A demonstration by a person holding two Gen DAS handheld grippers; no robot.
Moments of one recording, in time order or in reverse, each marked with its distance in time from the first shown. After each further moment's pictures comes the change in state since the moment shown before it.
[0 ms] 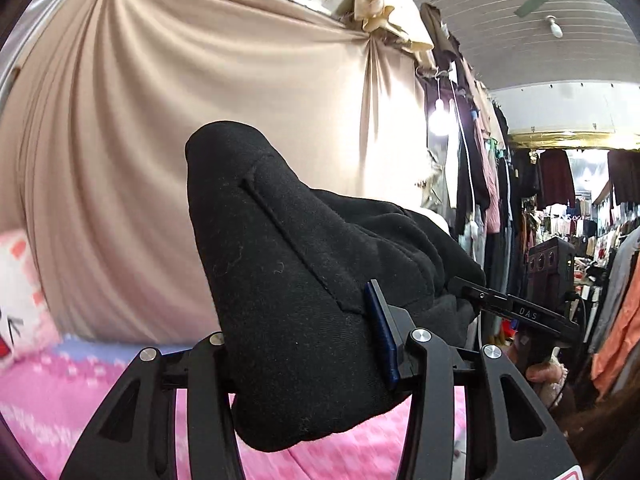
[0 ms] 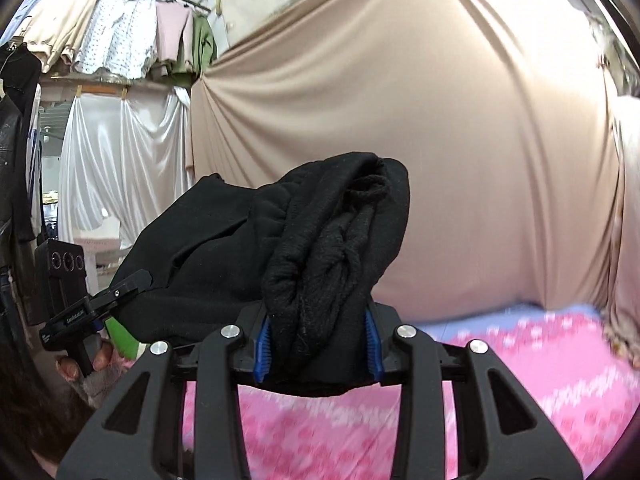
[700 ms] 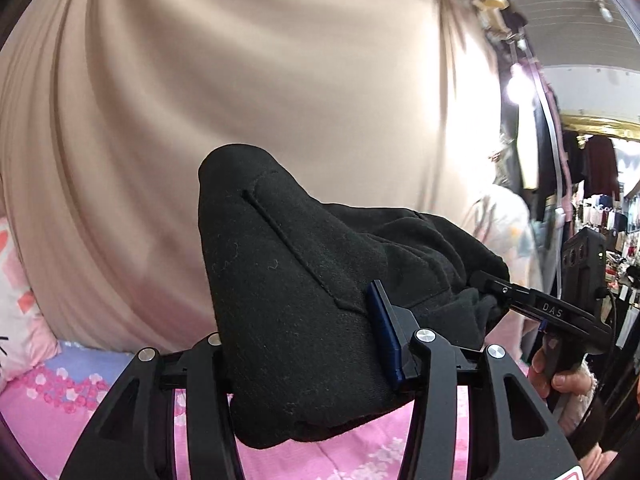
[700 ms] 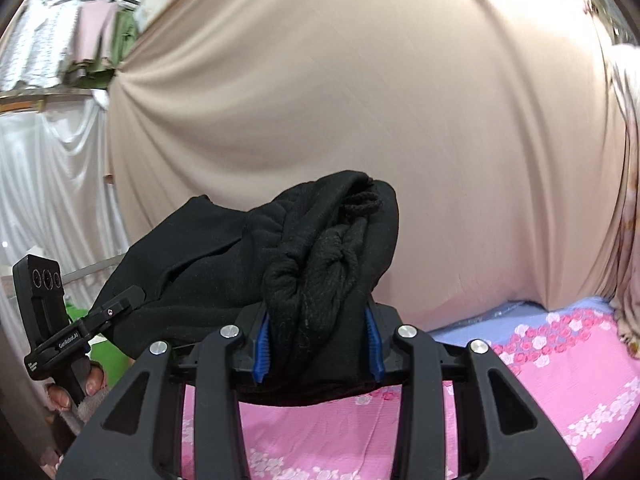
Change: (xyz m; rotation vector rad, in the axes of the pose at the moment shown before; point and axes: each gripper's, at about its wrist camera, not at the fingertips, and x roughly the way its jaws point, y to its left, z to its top) left arm 0.201 0.115 -0.004 -0.038 0.148 0.115; right arm 0.203 -0.110 -0.007 0.136 0.084 -0.152
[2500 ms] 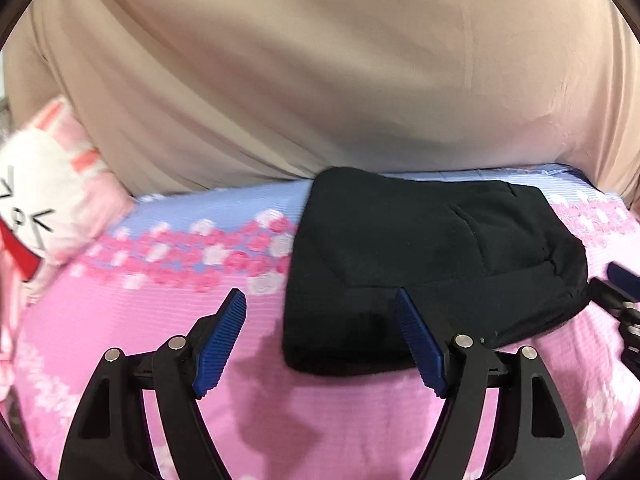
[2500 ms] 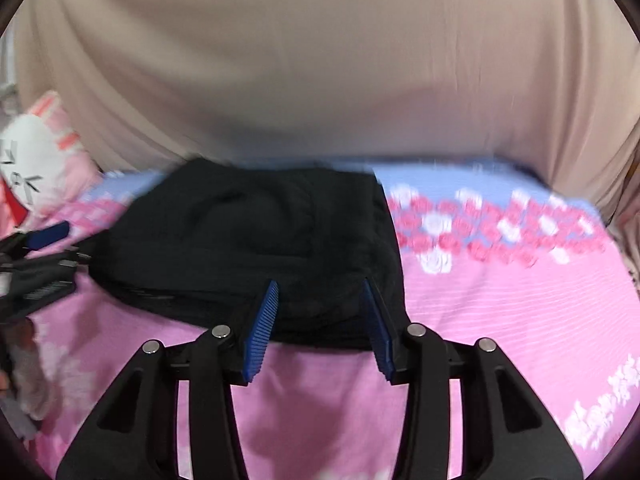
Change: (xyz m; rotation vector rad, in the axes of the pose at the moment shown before) left arm 0.173 0.072 -0.203 0.010 0.484 0.627; right arm 0.154 -0.051 -0.196 -0.159 0.430 -0.296
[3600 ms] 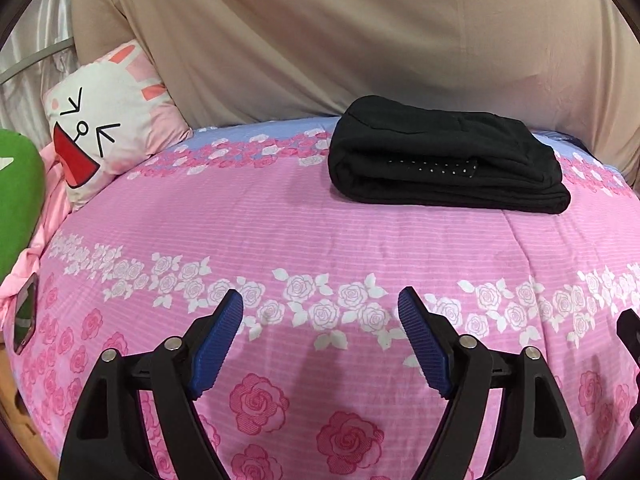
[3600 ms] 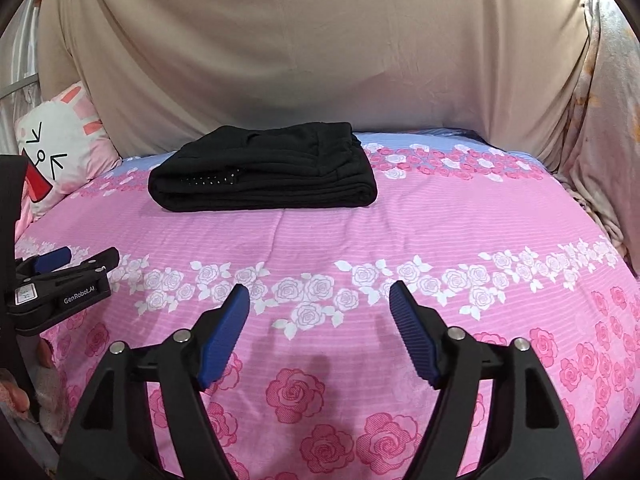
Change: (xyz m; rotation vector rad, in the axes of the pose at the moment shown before) left arm -0.079 -0.001 -0.122 -0.096 0.075 0.075; right arm -0.098 0.025 -0.108 0.041 0.012 -0.096
